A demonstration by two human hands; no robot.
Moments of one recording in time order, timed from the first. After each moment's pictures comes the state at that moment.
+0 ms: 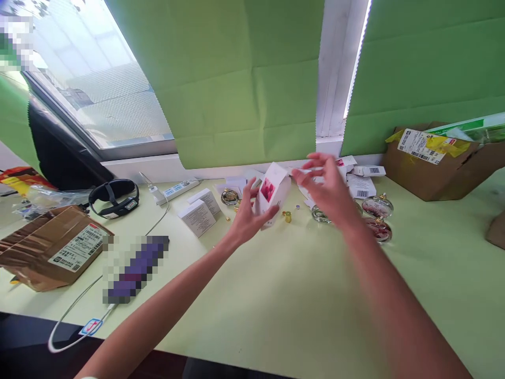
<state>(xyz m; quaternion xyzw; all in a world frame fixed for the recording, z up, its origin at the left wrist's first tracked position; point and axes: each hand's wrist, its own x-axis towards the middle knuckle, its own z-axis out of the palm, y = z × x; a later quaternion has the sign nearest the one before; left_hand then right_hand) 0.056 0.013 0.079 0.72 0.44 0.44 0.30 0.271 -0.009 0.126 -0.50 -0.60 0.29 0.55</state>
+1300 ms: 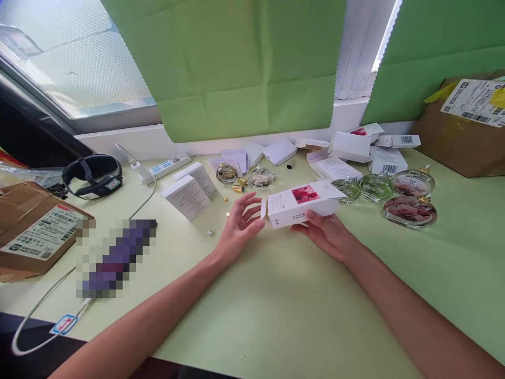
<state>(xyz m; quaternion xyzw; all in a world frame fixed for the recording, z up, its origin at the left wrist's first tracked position) 0.013 -0.023 0.007 0.58 0.34 0.49 0.56 0.245 -0.027 -0.012 -0.33 -0.40 0.67 0.53</state>
